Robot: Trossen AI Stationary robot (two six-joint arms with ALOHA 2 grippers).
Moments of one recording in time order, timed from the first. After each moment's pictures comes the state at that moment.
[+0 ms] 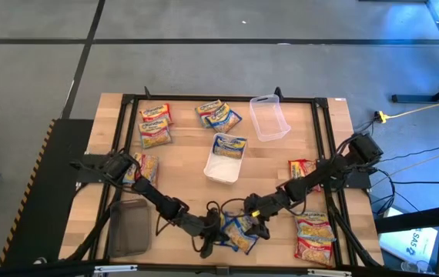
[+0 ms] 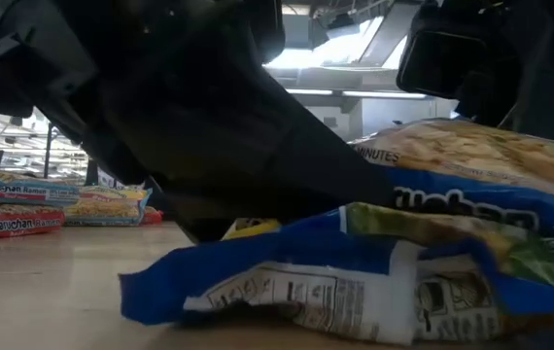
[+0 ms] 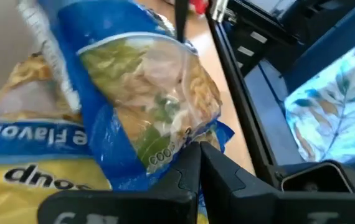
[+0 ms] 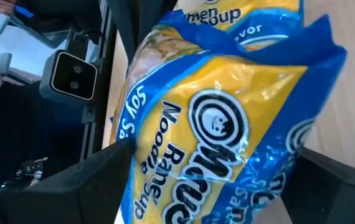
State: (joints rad) left arm -0.56 2.14 1.02 0.74 -0.23 -0.65; right arm 0.48 1.76 0.74 0.35 -0.13 0.71
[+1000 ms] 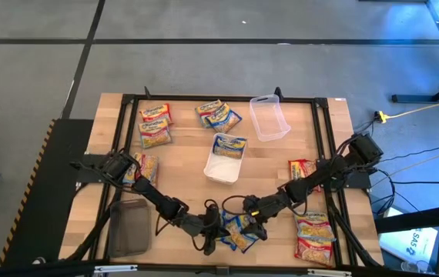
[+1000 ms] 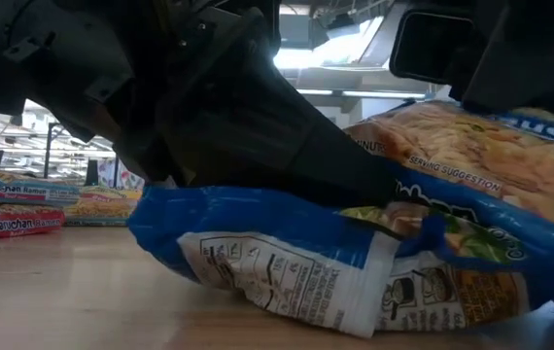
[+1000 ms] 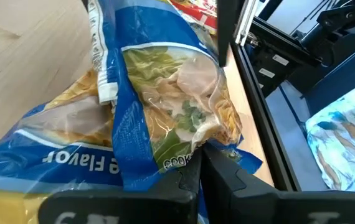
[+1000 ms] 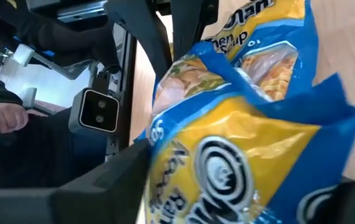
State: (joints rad) left arm -0.55 2.14 1.02 0.76 -0.35 -0.64; right arm 0.51 1.76 0.74 0.46 -0.09 0.81
